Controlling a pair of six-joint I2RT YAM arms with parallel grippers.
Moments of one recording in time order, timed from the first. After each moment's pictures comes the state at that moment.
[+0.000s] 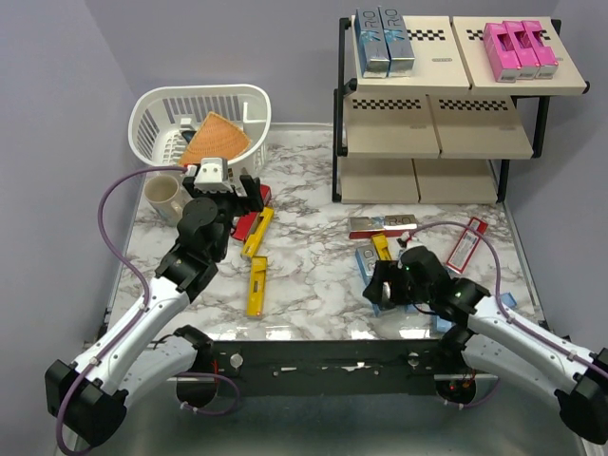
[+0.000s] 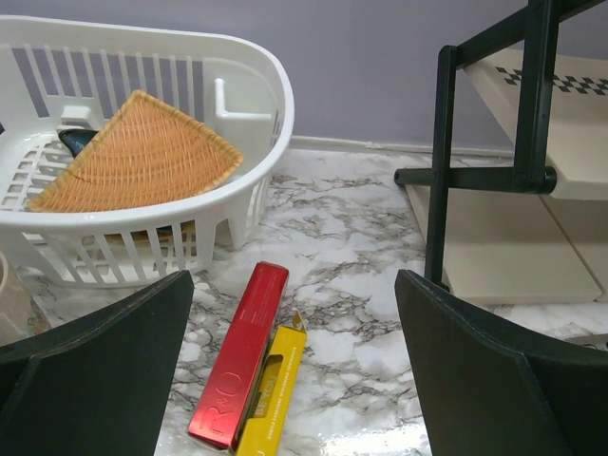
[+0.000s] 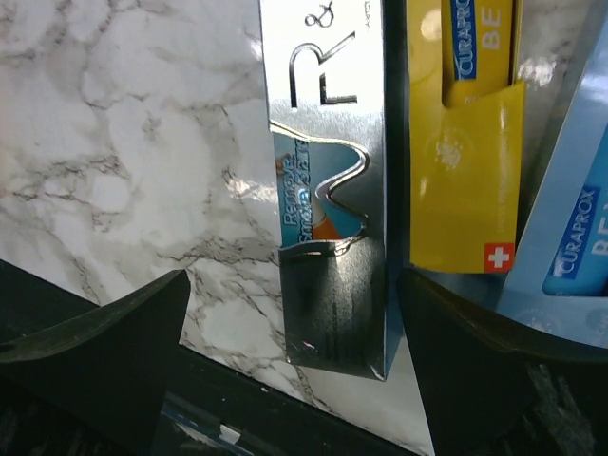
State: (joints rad) left arm -0.53 0.87 0.75 0.12 -0.41 -0.19; right arm 0.69 0.76 0.42 -0.46 0.01 0.63
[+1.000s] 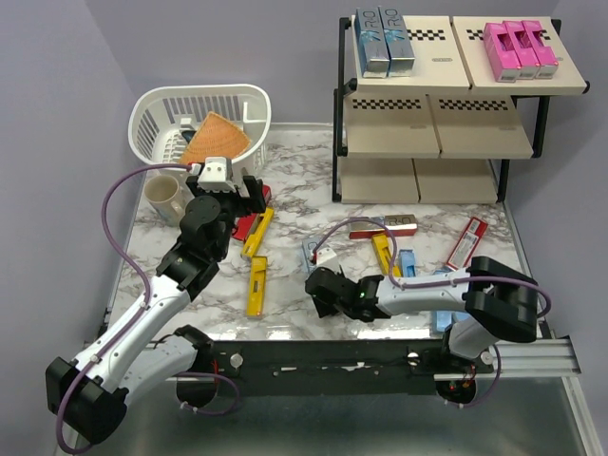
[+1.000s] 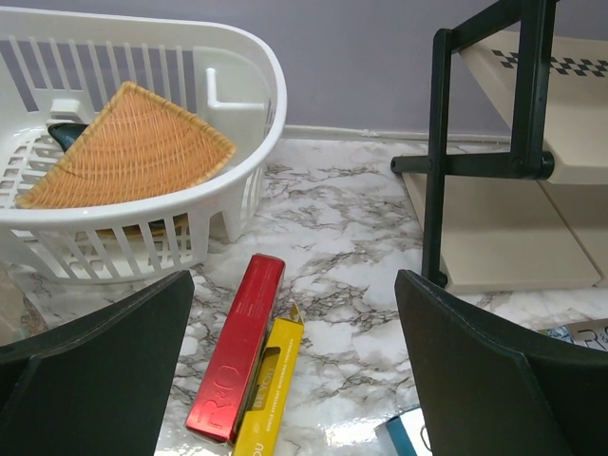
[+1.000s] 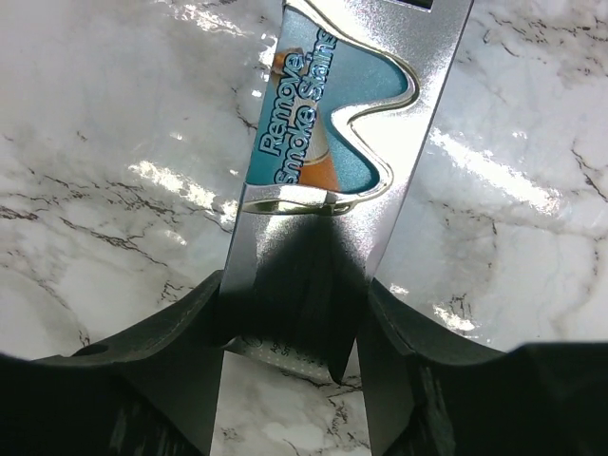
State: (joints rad) left arm -0.54 0.88 0.76 0.10 -0.39 -0.19; right arm 1.24 1.58 0.77 -0.20 0.41 0.61
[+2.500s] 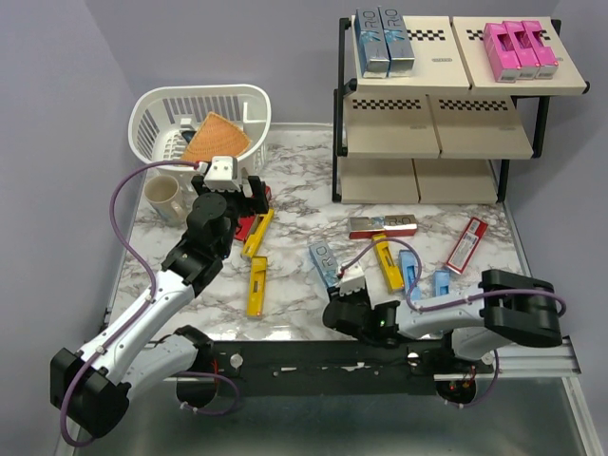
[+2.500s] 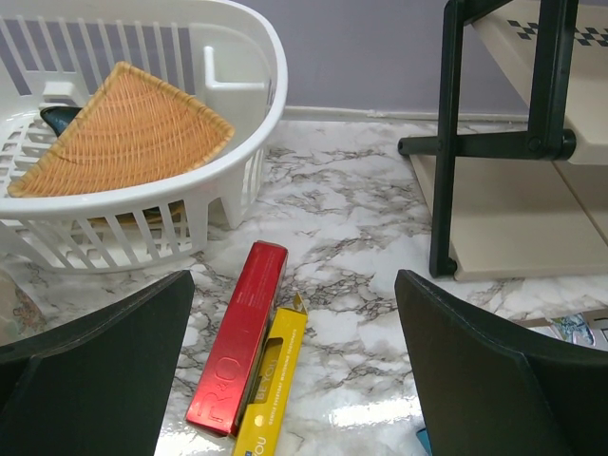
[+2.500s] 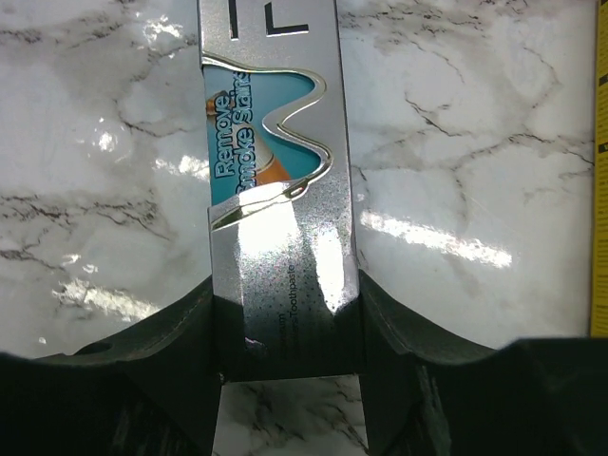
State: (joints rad) left arm -0.54 0.93 0.76 0.09 -0.39 -0.19; right arm 1.39 1.47 0.51 0.02 0.83 0.77
